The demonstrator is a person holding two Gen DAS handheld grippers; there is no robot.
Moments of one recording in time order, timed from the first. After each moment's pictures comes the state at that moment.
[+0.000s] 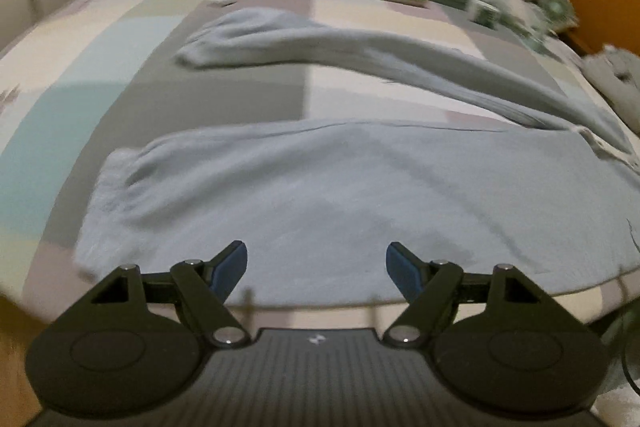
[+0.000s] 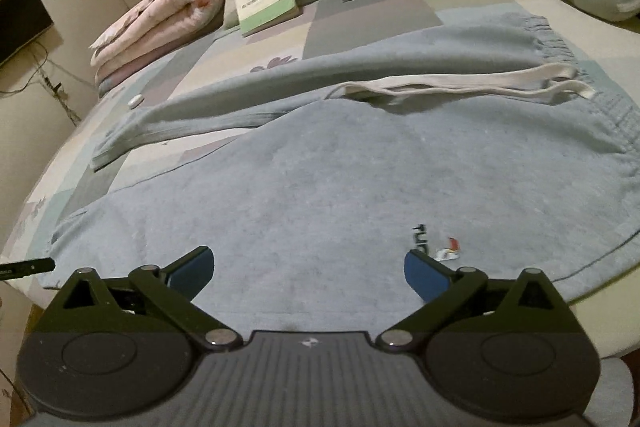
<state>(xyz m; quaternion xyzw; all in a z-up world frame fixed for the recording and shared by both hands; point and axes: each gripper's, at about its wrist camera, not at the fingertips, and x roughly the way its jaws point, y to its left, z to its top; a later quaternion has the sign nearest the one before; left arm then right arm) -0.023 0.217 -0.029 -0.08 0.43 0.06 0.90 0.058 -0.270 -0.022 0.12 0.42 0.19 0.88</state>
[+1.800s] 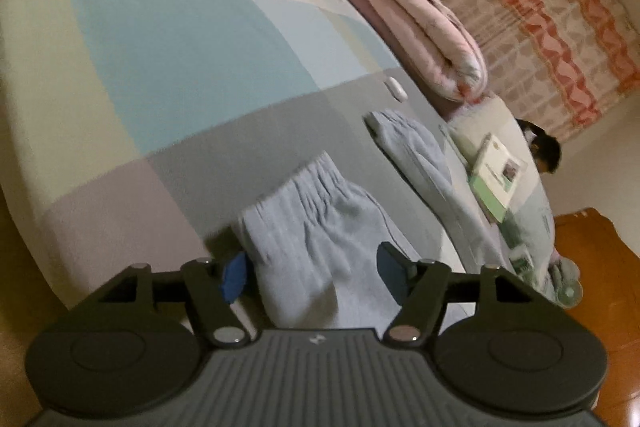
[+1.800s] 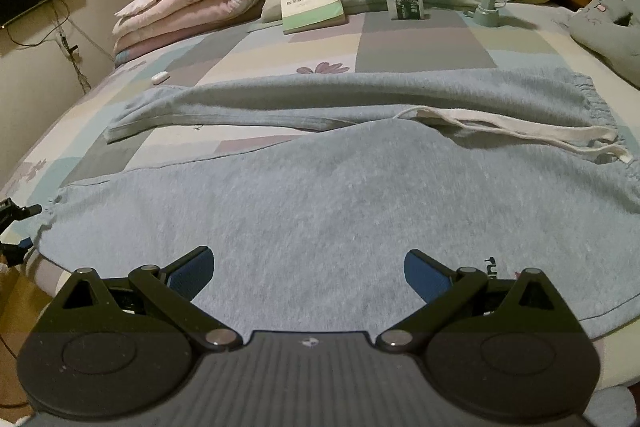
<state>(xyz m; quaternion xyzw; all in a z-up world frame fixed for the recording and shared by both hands) -0.055 0.375 -0.105 -0.45 0.24 0.14 0.85 0.046 -0.209 -0.007 0.05 0.39 0.21 0.89</state>
